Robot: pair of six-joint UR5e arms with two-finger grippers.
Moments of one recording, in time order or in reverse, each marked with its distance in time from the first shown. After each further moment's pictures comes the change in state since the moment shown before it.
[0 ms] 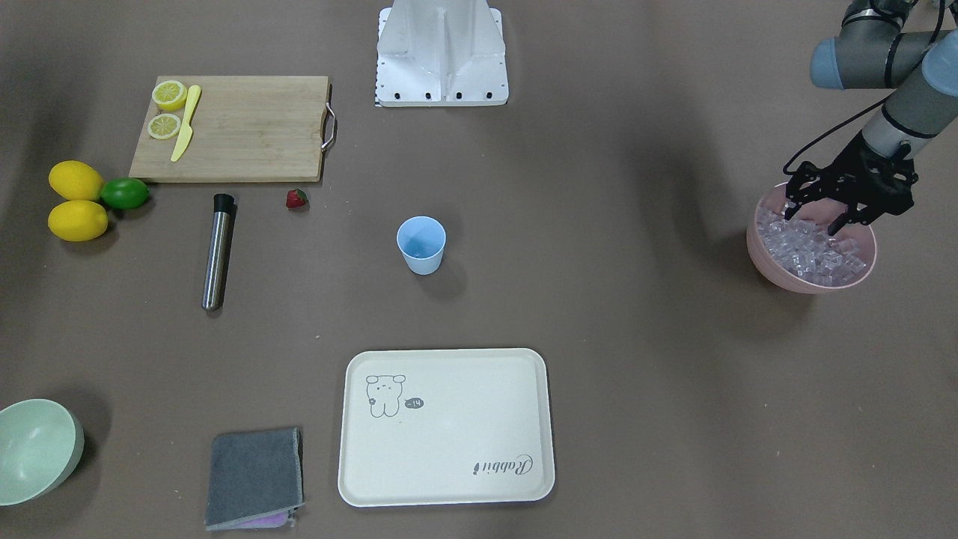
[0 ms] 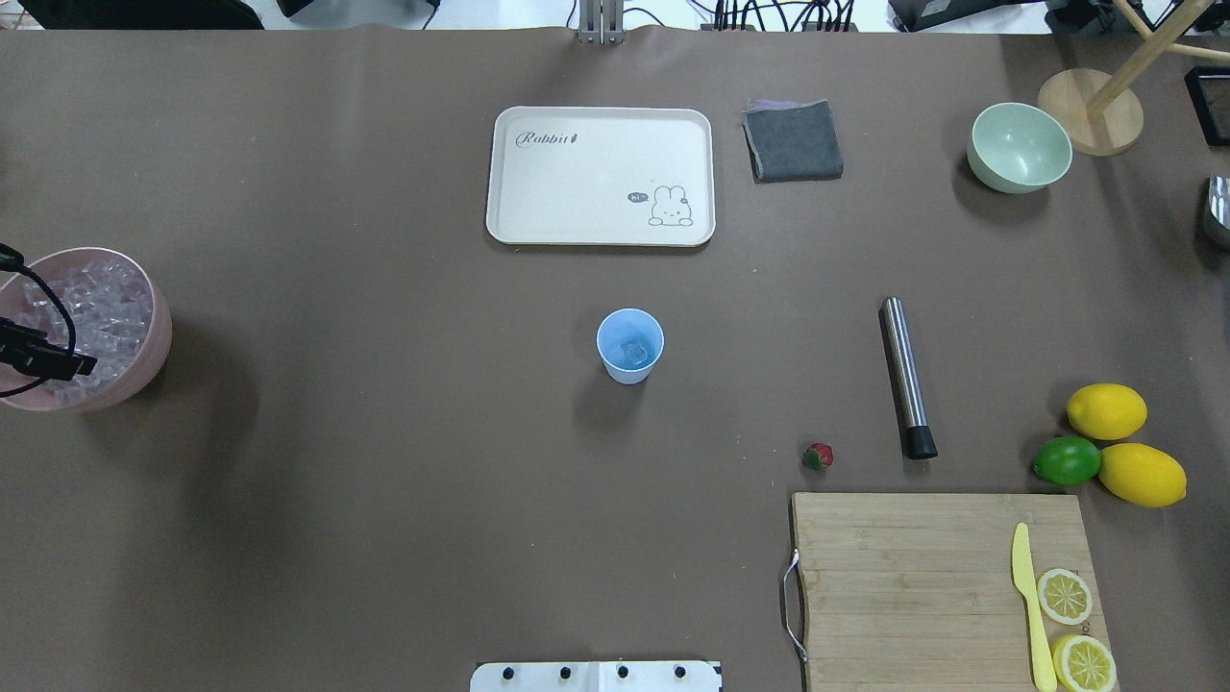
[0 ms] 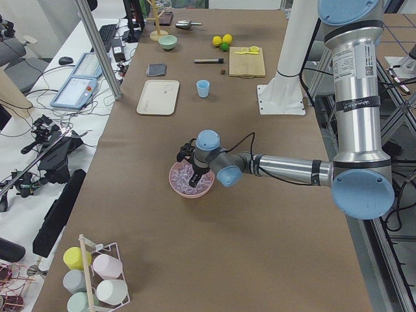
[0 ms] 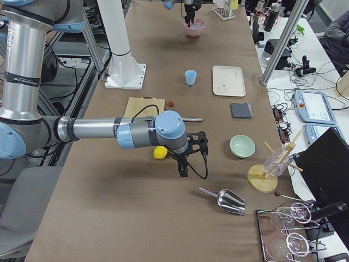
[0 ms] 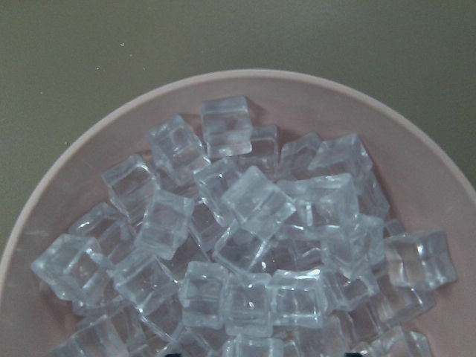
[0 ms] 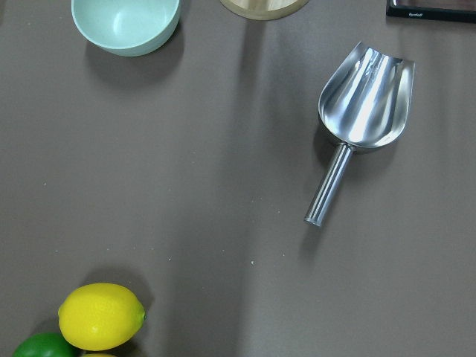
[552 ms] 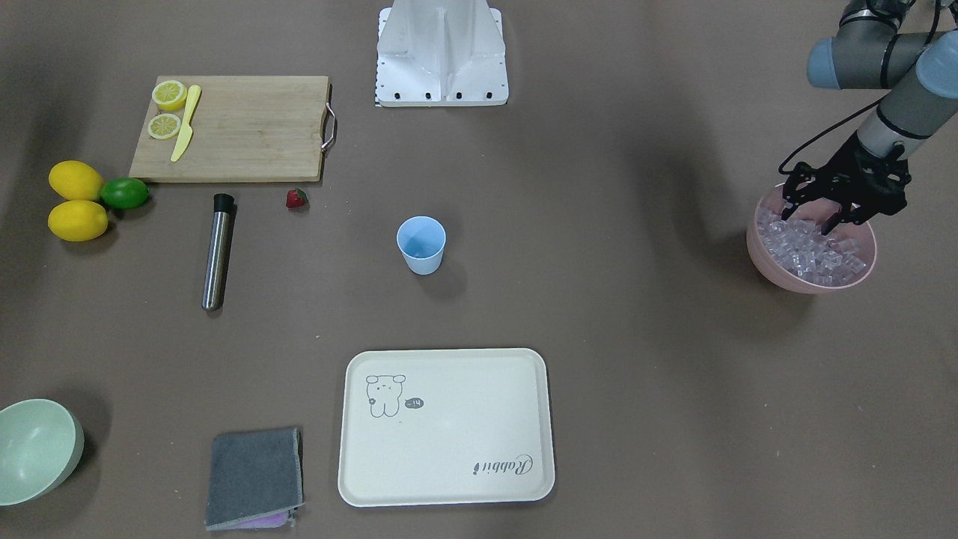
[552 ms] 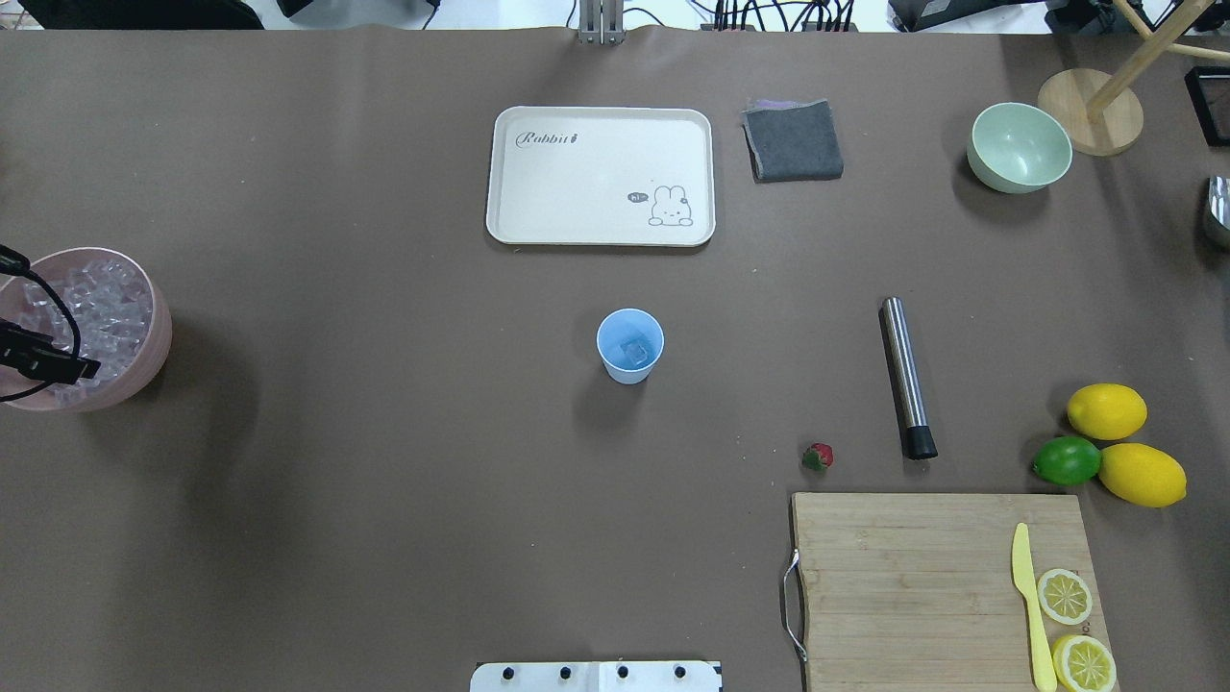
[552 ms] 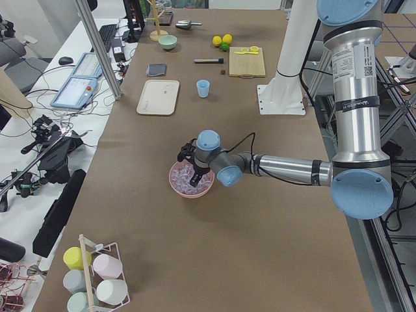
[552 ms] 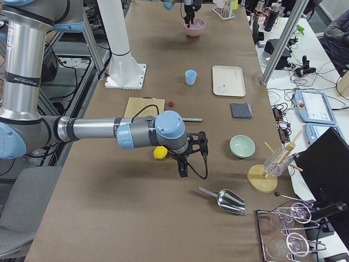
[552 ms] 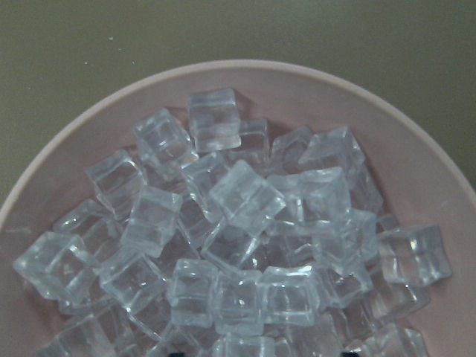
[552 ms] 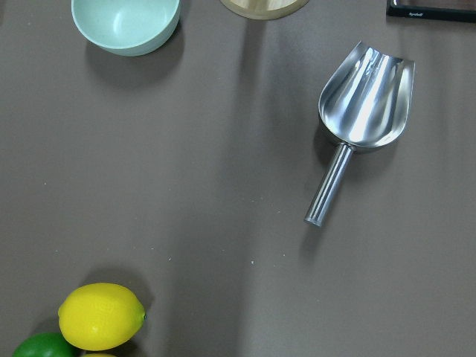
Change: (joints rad) left arm 0.008 0.000 0.003 -0.005 0.002 0.001; right arm -0.001 0.000 0.000 0.000 0.000 0.000
